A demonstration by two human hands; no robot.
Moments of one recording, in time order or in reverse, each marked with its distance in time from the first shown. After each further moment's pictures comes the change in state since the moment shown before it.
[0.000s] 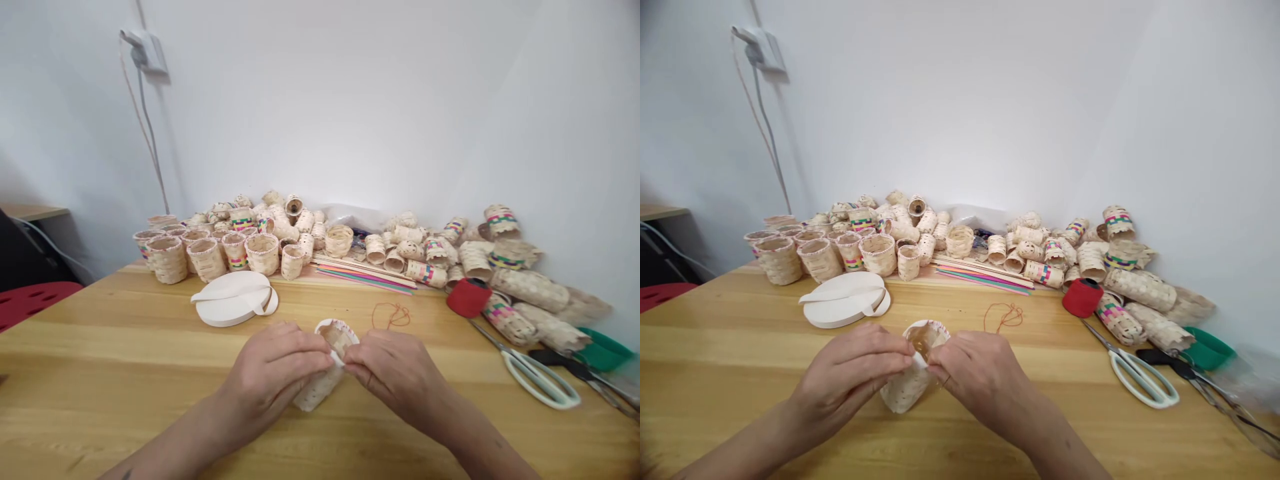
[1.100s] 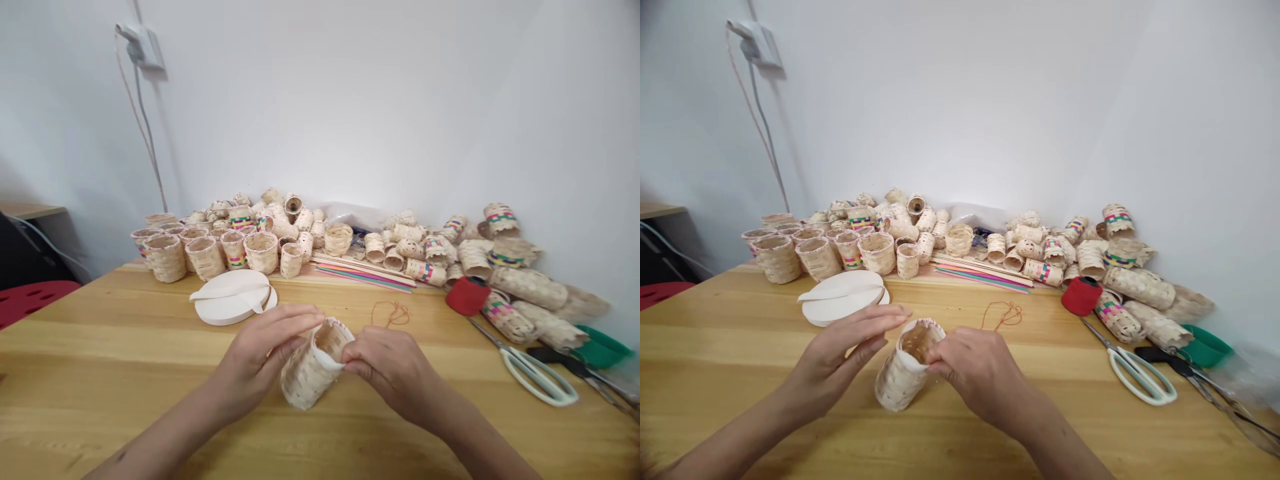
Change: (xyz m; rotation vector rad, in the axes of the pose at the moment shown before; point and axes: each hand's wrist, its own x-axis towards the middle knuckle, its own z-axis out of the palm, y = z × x) left_hand 0.002 -0.008 -0.008 -0.073 -0.012 -0.217; right_hand 0.003 0.001 0.002 0.210 -0.010 0.080
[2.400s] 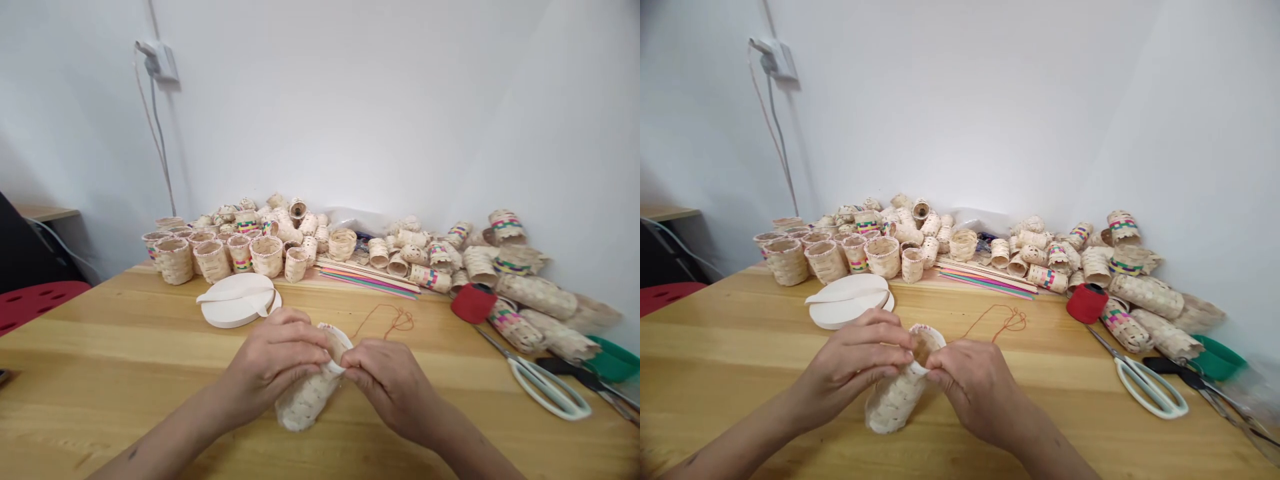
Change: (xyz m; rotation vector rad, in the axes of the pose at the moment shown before) left_hand 0.007 0.000 -0.005 -0.012 -0.075 0.187; right_hand -0.004 -0.004 0.012 0.125 0.005 0.073
